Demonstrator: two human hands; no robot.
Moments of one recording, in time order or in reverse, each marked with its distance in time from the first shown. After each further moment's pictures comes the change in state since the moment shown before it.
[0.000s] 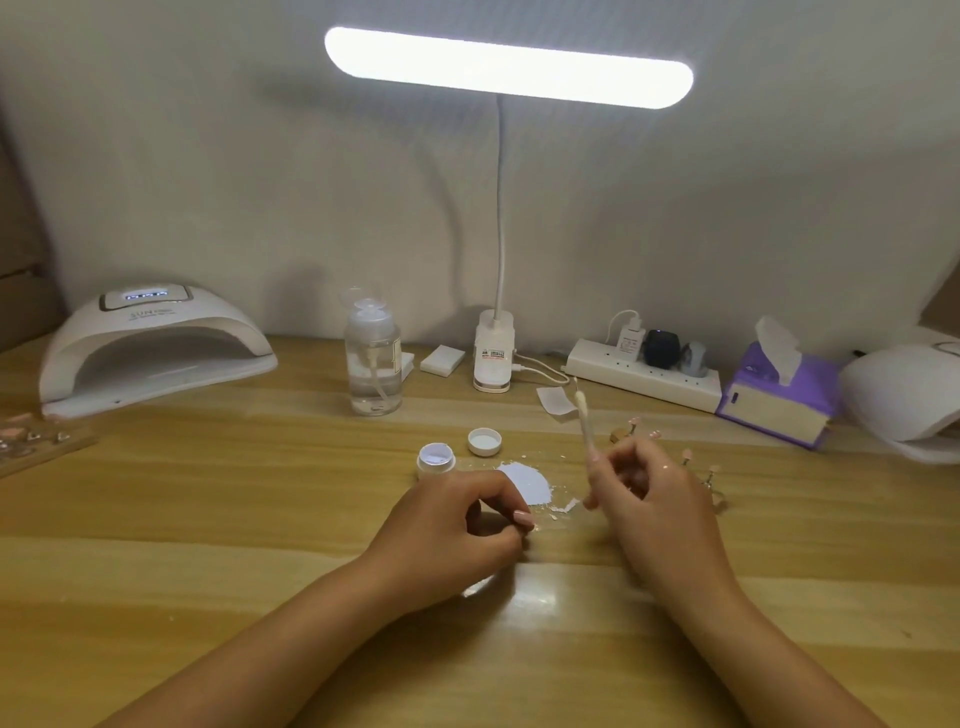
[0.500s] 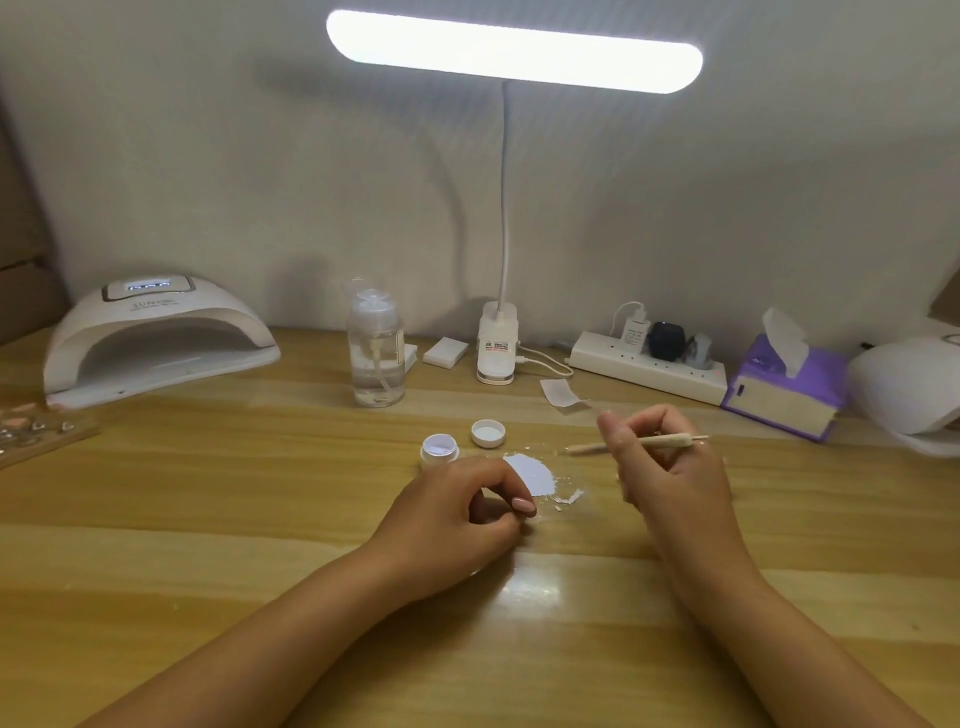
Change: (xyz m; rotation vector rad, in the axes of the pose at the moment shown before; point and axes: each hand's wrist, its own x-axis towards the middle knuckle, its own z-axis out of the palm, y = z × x) left_hand 0.001 -0.003 -0.001 0.032 -0.001 0.014; right_hand 0.006 -0.003 -0.004 0.408 -0.017 -0.042
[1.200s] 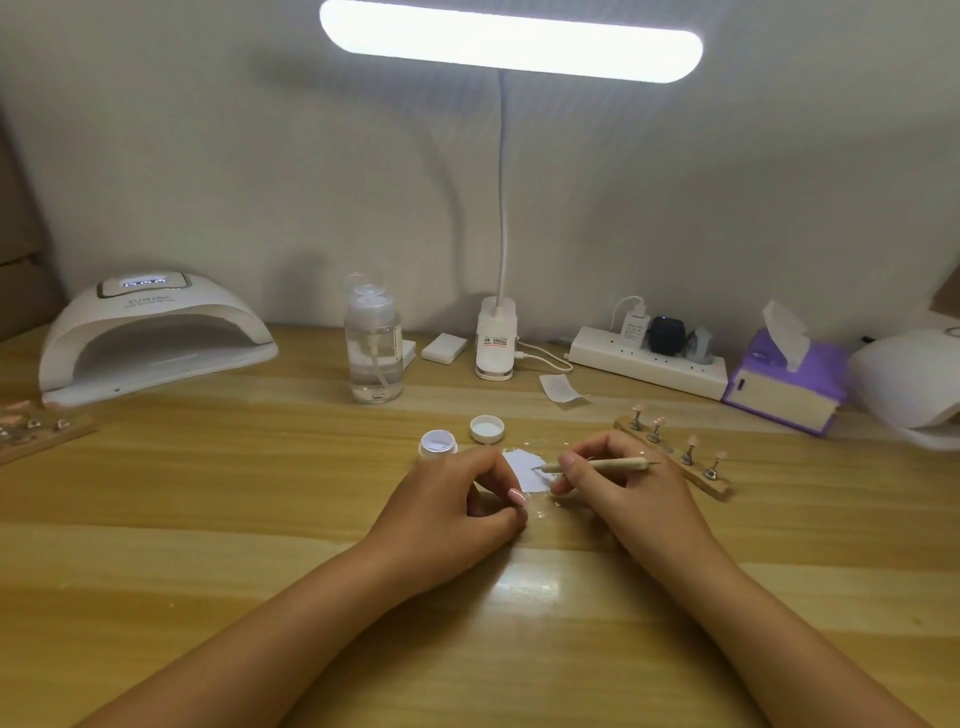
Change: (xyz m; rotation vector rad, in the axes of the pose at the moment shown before) left_hand 0.001 0.002 0.000 -0.011 0.038 -0.055; right_hand 0.002 0.015 0.007 -0.236 -0.198 0.173
